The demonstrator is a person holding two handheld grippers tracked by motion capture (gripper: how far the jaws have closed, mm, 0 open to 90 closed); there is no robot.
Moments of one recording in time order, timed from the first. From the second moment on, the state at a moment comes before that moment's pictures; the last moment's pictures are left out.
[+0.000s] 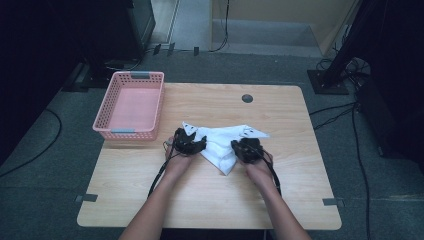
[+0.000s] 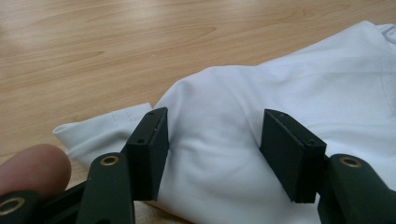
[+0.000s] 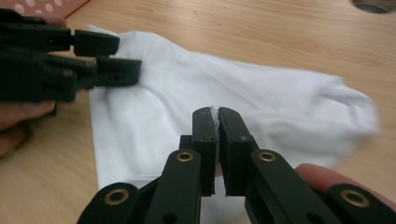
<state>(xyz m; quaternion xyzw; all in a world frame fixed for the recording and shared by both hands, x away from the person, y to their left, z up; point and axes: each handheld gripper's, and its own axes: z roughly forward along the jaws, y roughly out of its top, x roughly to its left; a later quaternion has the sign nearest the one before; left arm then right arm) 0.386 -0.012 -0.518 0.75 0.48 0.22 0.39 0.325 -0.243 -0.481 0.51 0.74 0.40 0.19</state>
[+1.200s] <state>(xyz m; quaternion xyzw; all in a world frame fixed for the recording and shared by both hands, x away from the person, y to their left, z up) 0.388 -0.016 -0.518 0.76 0.47 0.22 0.38 0.357 -0.284 -0.522 0.55 0.72 0.35 0.23</state>
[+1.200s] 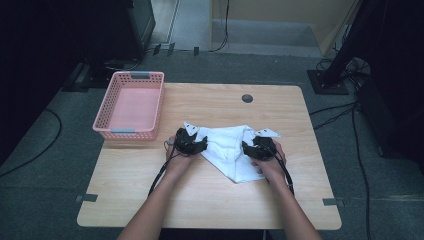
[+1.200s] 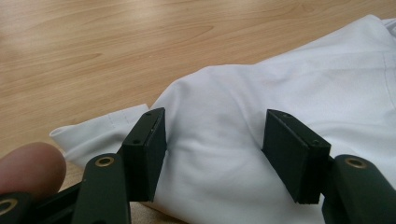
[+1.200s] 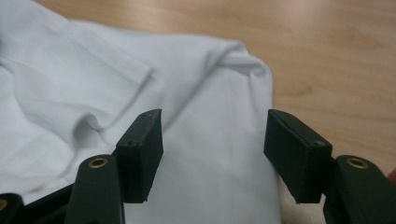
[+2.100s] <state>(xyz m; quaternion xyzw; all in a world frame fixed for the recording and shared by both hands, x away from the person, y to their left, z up) 0.383 -0.125 -0.502 0.81 0.41 0.20 0.36 0.329 -0.289 -0.523 0.59 0.69 0.36 0.23</state>
